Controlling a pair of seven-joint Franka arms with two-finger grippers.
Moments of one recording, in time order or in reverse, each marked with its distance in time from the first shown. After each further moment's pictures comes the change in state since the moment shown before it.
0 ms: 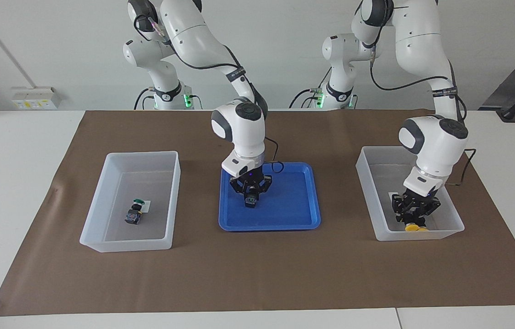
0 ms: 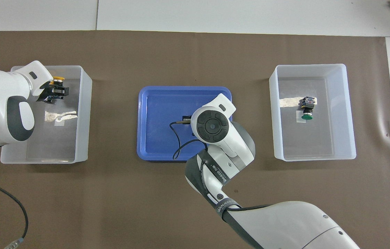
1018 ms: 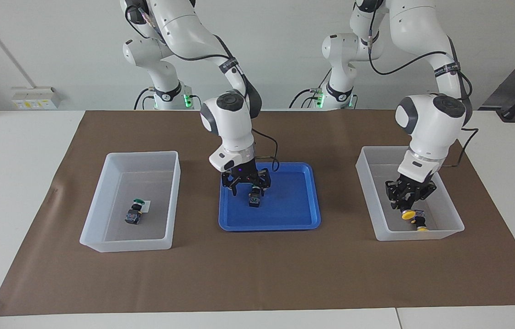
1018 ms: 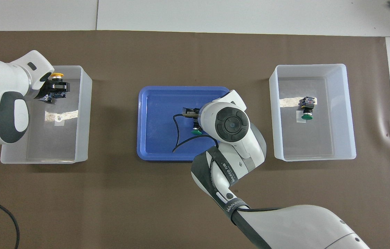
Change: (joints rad) left arm -0.055 -0.121 0.006 0.023 0.082 -0.188 -0.188; right arm -0.002 -0.036 0.007 -0.093 0.045 0.170 0.007
